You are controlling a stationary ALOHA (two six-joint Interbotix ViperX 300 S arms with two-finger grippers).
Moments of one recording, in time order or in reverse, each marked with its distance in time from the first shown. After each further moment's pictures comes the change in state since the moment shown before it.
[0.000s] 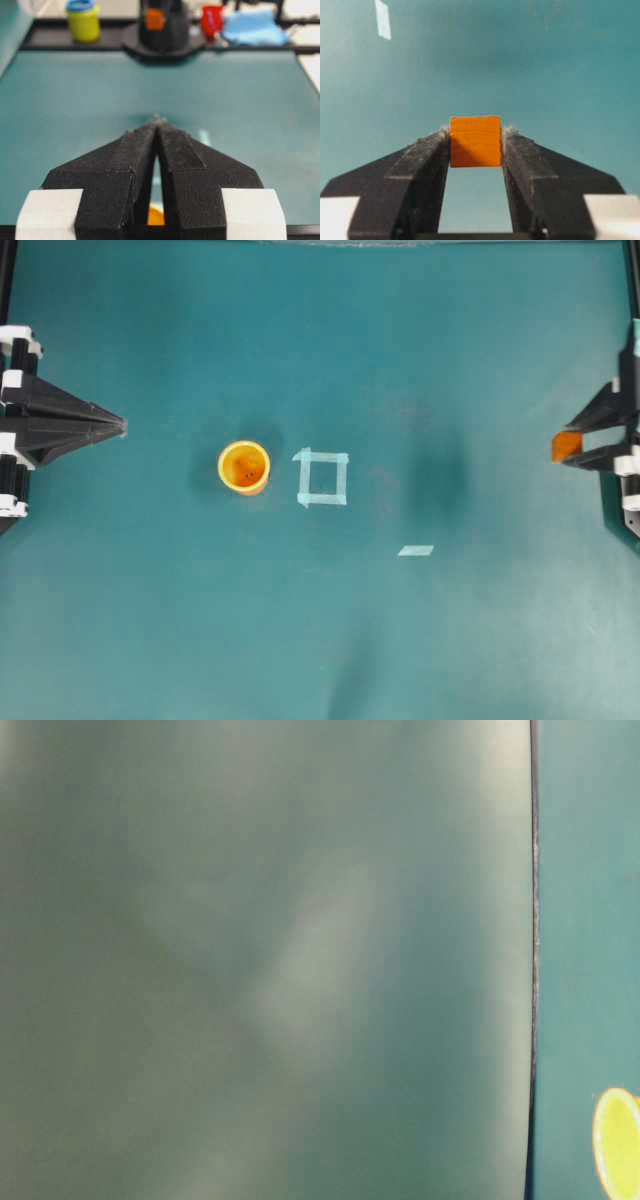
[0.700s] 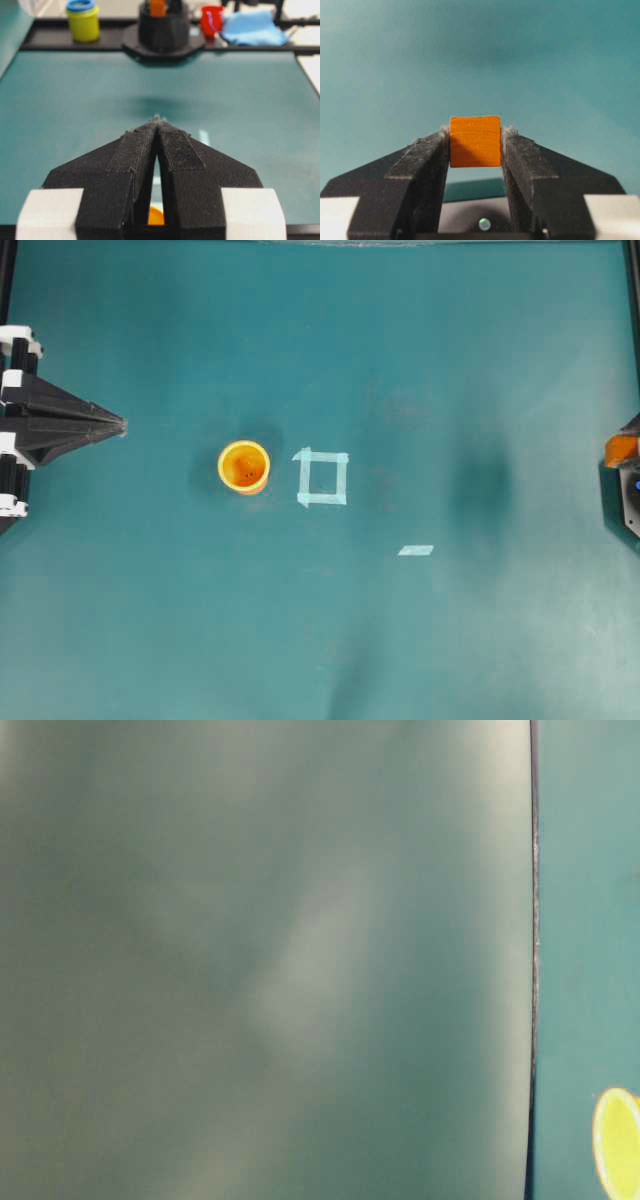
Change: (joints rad) left arm 0.000 0.002 0.000 0.000 0.000 -0.002; right arm 0.000 -0.219 0.028 0.003 0.225 0.006
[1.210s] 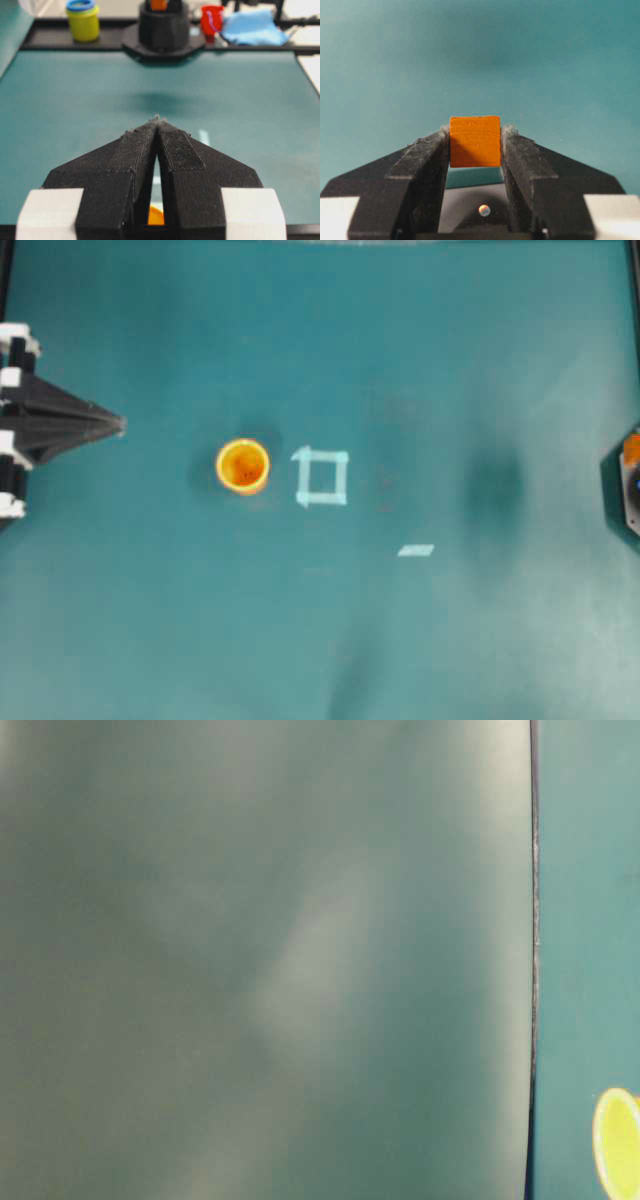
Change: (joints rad) left arm 0.000 0.000 0.000 0.002 0.000 0.000; right arm 0.000 -0.081 0.000 0.000 0.063 0.000
